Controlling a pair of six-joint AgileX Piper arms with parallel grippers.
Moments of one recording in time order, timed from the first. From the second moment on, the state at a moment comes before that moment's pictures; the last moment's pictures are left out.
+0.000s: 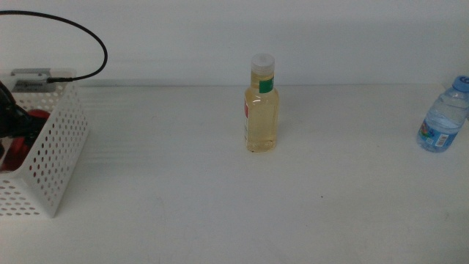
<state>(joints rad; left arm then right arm) 0.28 2.08 -1.64 0.00 1.05 0.26 0.00 -0.01 0.02 -0.10 0.38 -0.05</state>
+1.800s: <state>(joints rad) -0.46 1.42 -1.60 -0.09 0.98 0.07 0.00 -0.01 0.02 -0.10 0.38 -0.05</state>
